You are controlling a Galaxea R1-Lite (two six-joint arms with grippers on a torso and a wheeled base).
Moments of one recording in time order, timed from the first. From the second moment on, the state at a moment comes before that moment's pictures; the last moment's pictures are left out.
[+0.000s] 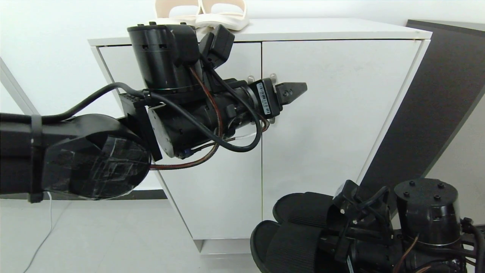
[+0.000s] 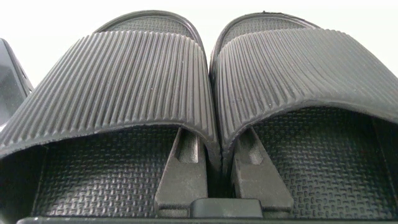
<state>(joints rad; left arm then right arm) -0.73 1.73 -1.27 -0.52 -0.04 -0.34 0.77 1.59 -0.47 -0.73 0.17 -0.04</state>
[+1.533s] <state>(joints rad) -0.79 1.71 -1.18 -0.53 -0.04 -0.35 0.79 1.57 -0.38 -0.73 0.39 -0.11</state>
